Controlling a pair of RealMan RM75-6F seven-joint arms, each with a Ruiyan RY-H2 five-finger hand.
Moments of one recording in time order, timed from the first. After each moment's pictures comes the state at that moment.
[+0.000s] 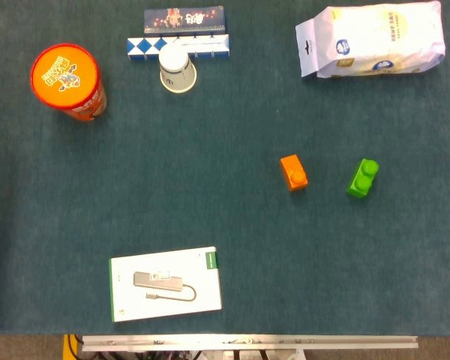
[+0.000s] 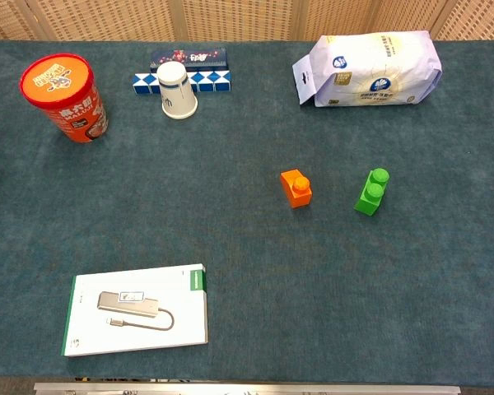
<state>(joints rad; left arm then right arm) -0.13 -1.18 -0.11 -1.50 1.48 1.53 0.11 0.10 -1.12 0.03 -1.58 -1.51 1.41 -0.04</state>
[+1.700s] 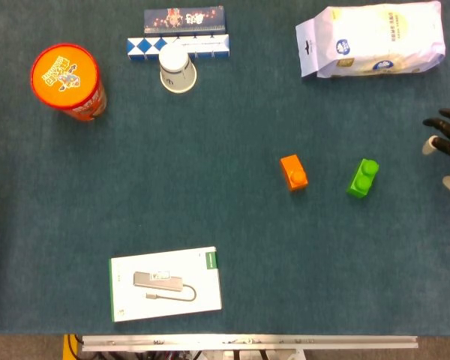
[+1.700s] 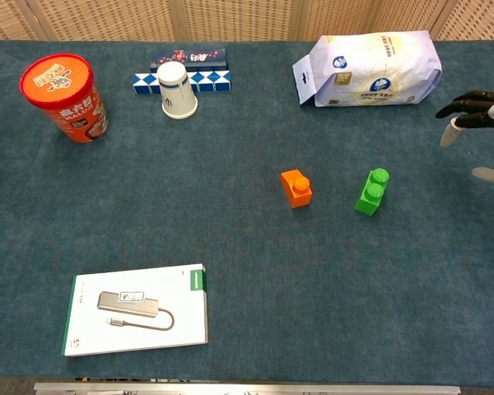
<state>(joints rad) -0.11 -1.13 -0.06 -1.56 1.44 1.47 0.12 0.44 -1.04 -0.02 -1.53 -1.67 0.97 0.07</state>
